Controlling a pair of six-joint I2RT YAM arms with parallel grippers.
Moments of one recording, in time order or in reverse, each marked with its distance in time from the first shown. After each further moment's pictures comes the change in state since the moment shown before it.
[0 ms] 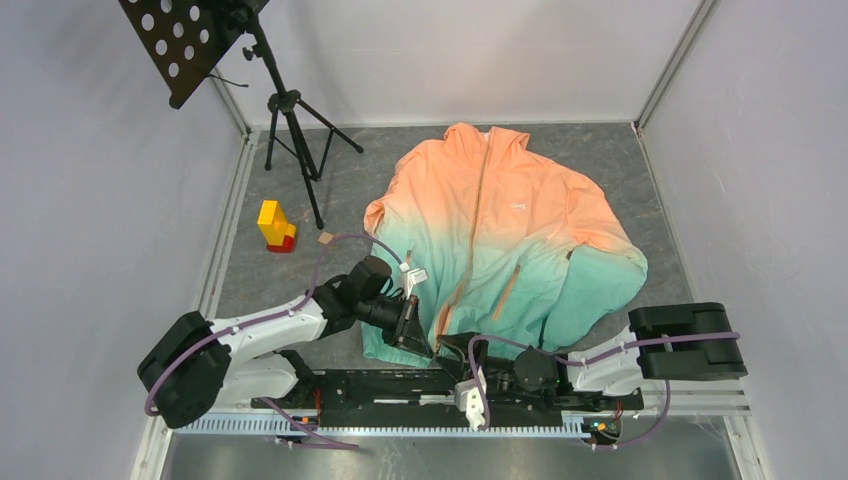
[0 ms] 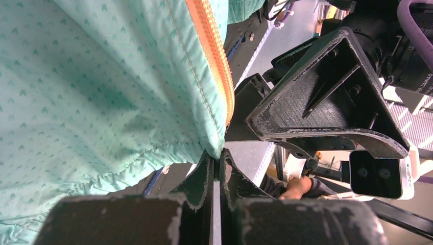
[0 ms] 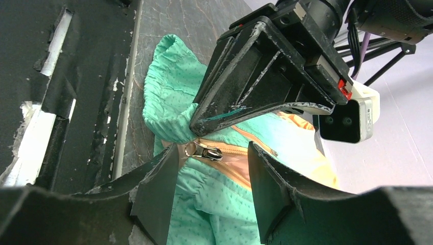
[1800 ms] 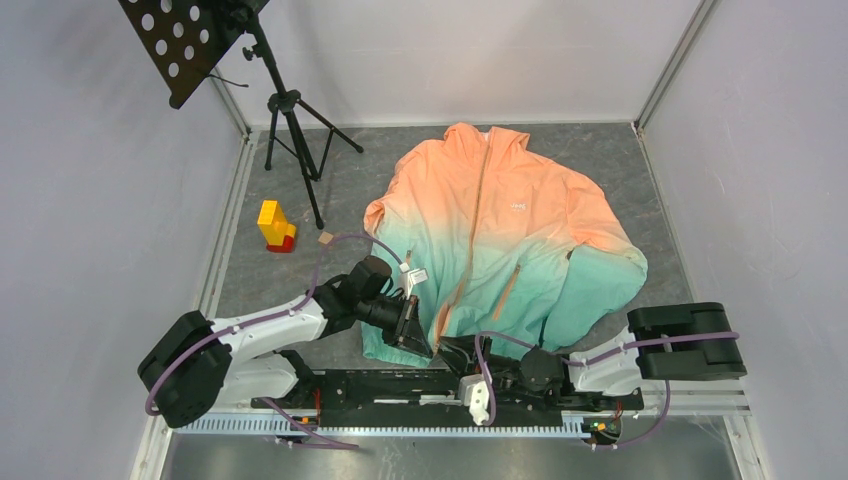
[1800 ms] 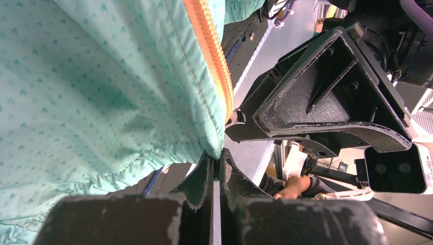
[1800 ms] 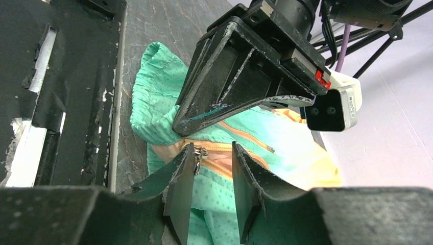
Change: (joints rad) left arm 0.002 0.004 0.000 0.000 0.005 0.000; right arm 0.002 0.002 -0.022 0.088 0.037 0.047
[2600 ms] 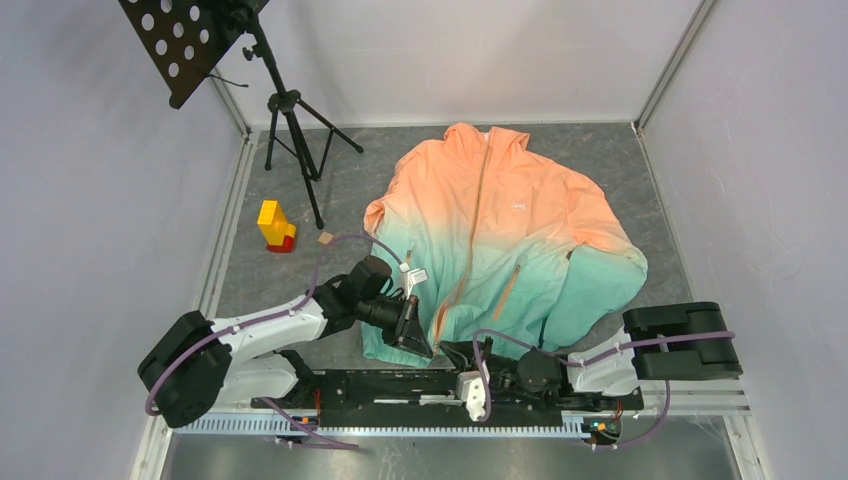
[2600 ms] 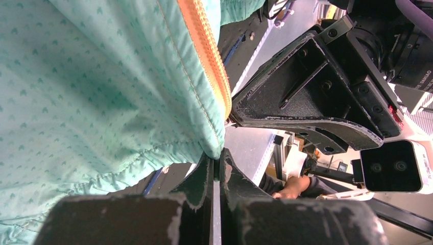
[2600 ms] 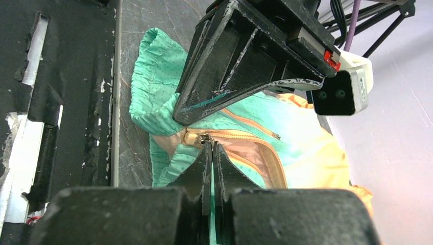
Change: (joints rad) left arm 0.000 0.000 0.000 0.000 0.002 0.000; right arm 0.000 0.026 0.000 -0.004 0.051 0.035
